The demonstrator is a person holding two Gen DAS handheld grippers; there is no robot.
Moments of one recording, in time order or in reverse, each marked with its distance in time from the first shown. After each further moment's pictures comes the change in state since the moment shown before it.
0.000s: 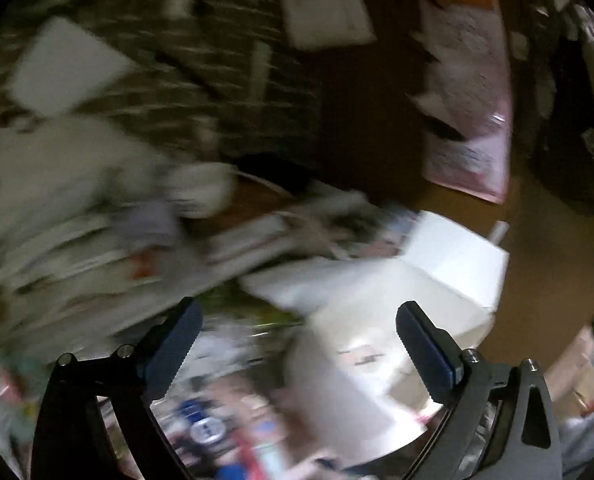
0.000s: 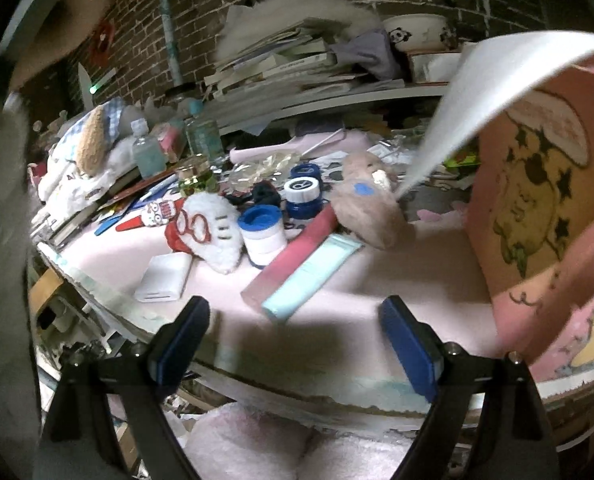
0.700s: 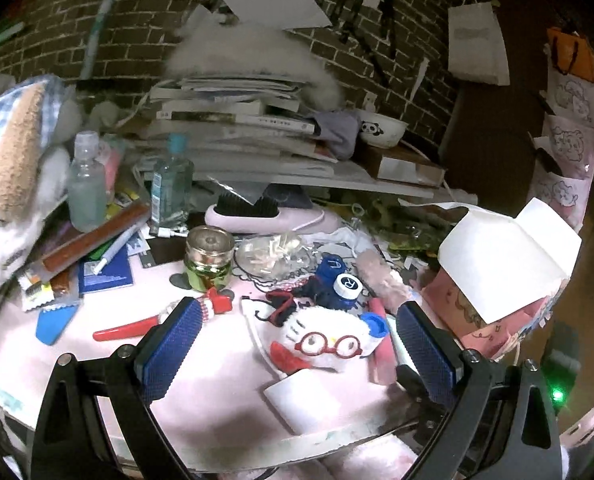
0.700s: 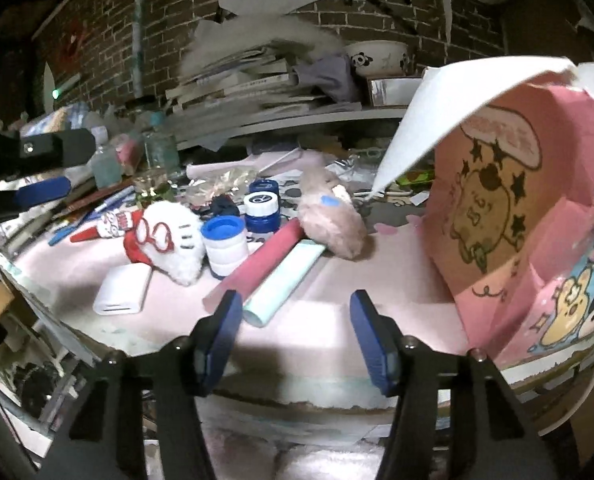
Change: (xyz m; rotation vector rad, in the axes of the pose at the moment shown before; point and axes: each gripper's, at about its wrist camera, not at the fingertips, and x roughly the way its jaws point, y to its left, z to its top) left arm -0.051 0.087 -0.175 -0.373 -0.030 0.197; right arm 0.003 0.014 -0.005 -0.016 -0.084 -0.227
